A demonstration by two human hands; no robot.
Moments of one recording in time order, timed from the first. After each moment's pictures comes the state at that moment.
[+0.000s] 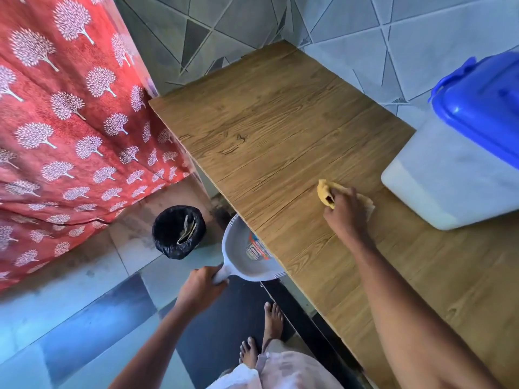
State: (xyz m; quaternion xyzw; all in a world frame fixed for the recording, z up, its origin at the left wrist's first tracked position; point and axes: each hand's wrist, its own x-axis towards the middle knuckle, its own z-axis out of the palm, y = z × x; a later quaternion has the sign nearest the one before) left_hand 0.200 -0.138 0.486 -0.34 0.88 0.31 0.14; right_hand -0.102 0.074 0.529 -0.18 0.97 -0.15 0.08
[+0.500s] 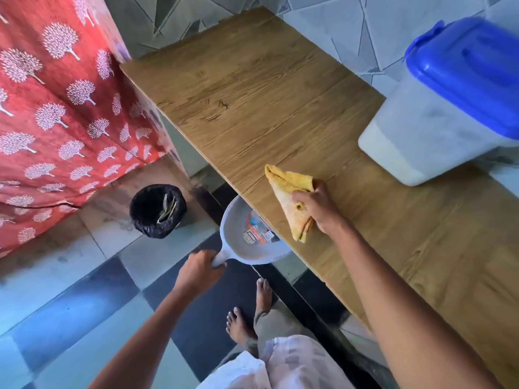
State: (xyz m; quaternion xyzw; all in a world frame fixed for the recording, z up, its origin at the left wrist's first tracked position) left_hand 0.239 -0.107 0.465 -0.30 0.89 0.32 0.14; right_hand 0.008 0.078 0.581 -0.04 0.75 -0.59 0.30
